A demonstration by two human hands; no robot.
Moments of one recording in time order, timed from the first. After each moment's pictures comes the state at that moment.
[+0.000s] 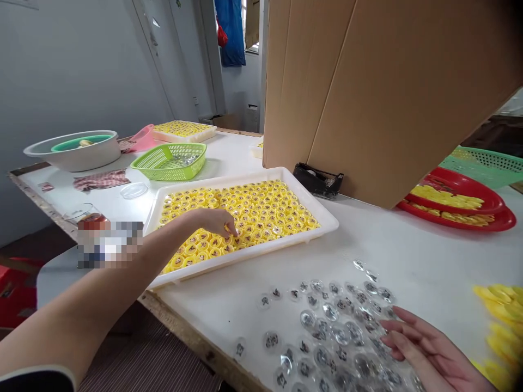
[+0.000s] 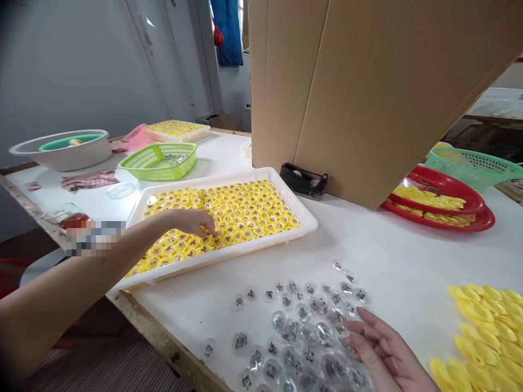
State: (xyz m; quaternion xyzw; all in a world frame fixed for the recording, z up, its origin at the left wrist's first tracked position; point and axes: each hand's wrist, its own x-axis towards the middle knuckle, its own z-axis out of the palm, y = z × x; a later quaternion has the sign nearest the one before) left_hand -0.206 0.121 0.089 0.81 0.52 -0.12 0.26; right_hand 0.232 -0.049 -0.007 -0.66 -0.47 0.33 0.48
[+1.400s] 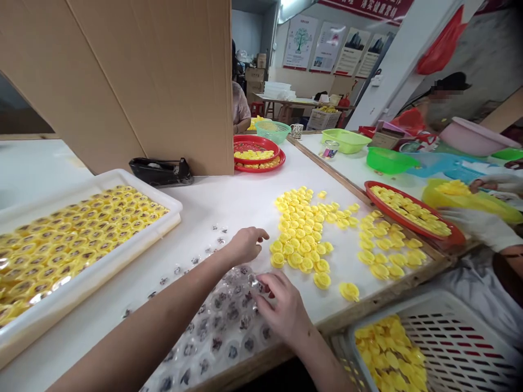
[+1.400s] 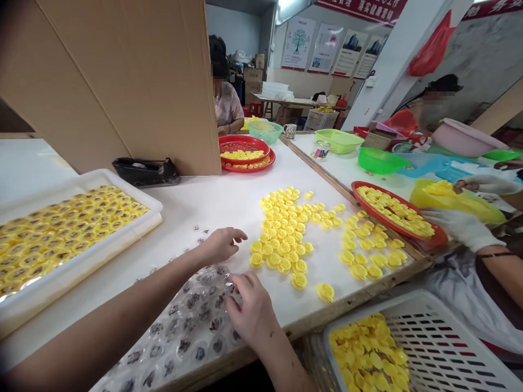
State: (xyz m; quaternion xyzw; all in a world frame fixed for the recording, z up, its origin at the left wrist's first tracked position) left_hand 0.204 0.041 0.036 0.90 0.30 0.08 0.30; right_hand 0.269 -0.133 0.002 -0.66 -0.62 0.13 0.40
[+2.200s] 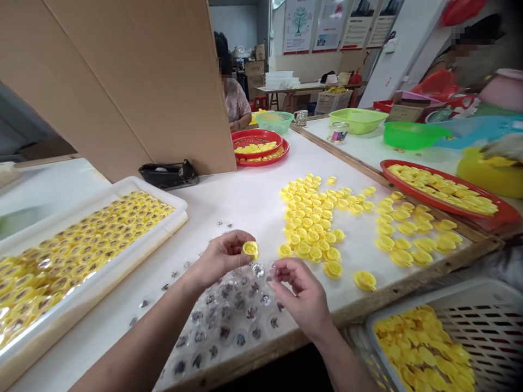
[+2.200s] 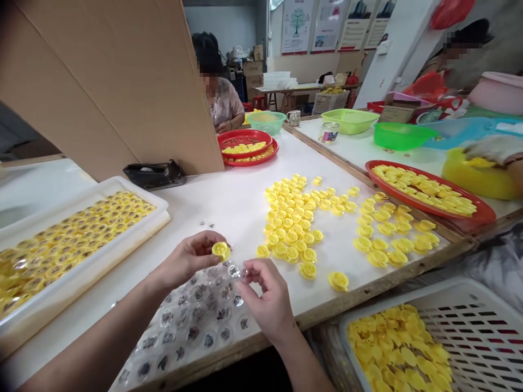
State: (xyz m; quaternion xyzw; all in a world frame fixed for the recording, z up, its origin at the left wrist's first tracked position) left_hand 0.137 0.002 0.041 0.65 0.24 0.21 0.69; right_hand 0.279 -0.144 -0.008 -0.55 -0.49 0.25 0.64
